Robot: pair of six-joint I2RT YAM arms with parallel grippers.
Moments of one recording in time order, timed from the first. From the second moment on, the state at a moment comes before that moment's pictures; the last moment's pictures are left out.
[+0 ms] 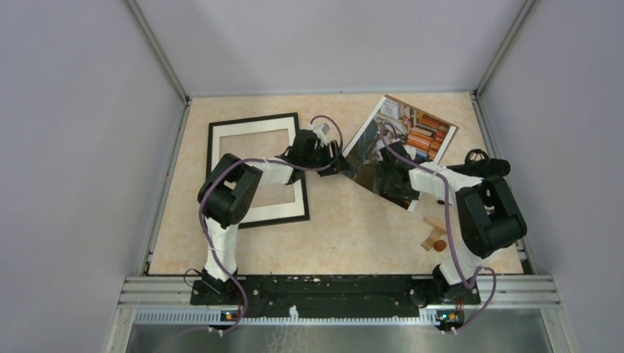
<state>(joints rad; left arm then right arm) -0.56 2.03 1.18 0.30 0.45 -0.72 0.41 1.63 0.92 -0.47 0.27 0.56</state>
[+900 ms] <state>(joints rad) -0.56 1.99 1.42 -0.02 0.20 -0.57 0.40 1.45 0.91 -0.46 0.21 0.47</state>
